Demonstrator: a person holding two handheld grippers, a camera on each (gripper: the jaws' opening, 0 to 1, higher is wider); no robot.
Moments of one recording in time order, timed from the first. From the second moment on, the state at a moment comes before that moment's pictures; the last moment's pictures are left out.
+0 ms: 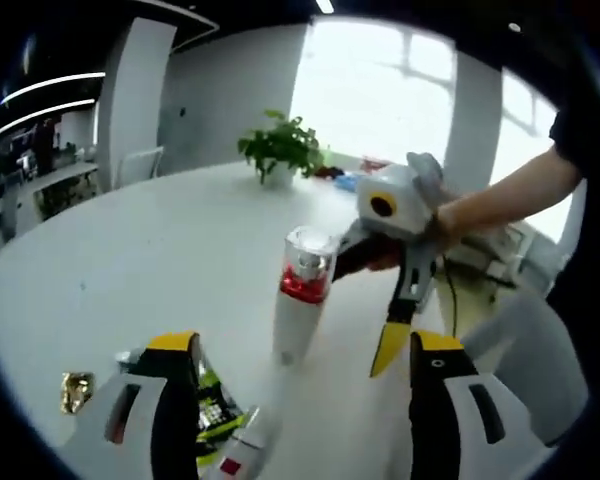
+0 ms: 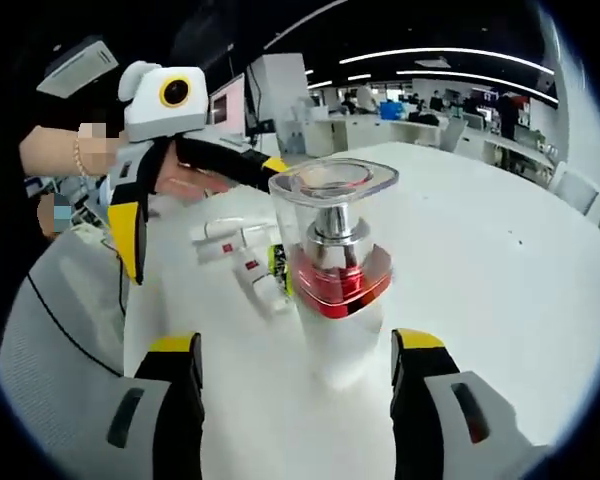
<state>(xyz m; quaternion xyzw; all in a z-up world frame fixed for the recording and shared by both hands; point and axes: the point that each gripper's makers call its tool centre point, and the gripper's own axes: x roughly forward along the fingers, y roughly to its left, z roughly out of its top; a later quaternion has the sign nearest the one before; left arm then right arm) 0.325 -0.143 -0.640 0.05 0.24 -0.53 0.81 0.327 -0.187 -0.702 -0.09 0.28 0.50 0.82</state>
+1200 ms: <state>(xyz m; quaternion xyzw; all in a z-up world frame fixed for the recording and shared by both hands) 0.243 -0.032 -0.661 -0.03 0.31 -0.38 0.87 0.266 -0.187 -0.696 -0.05 0.29 0.46 0.84</state>
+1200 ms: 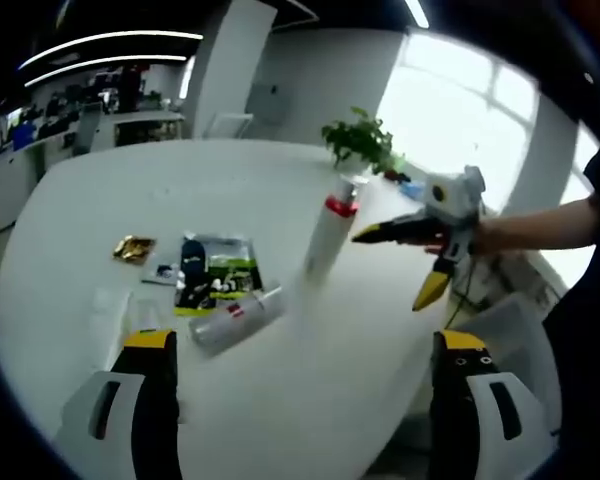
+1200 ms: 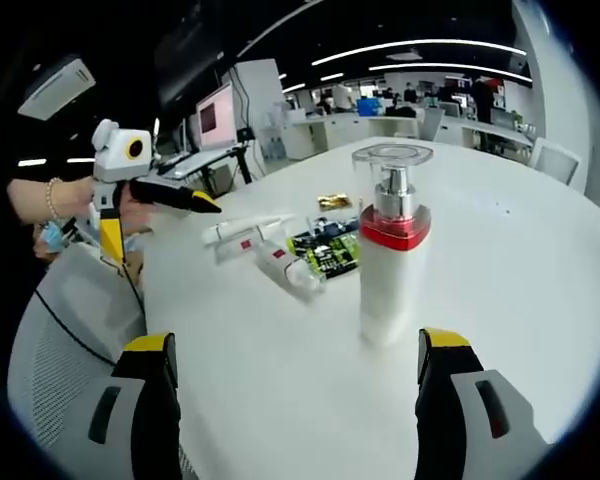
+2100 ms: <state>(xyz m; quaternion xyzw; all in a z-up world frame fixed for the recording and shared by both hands) 0.187 0.029 -0.660 -0.05 0.31 -0.30 0.90 0.214 -0.198 -0.684 -0.02 0.27 0.39 0.88</state>
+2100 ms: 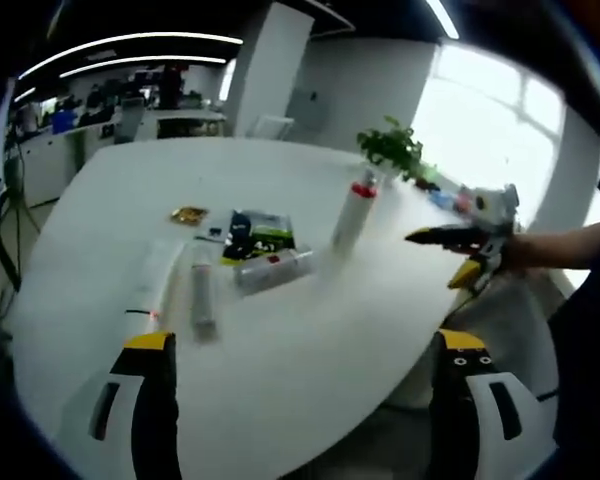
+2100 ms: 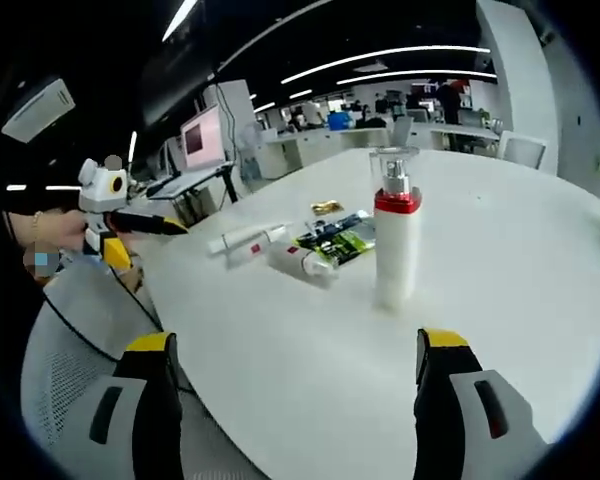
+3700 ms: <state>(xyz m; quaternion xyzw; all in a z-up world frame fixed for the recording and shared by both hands) 0.225 0.085 -0.674 -0.01 0.36 -0.23 0.91 0.207 -0.196 -0.687 0.00 0.28 0.37 0.89</state>
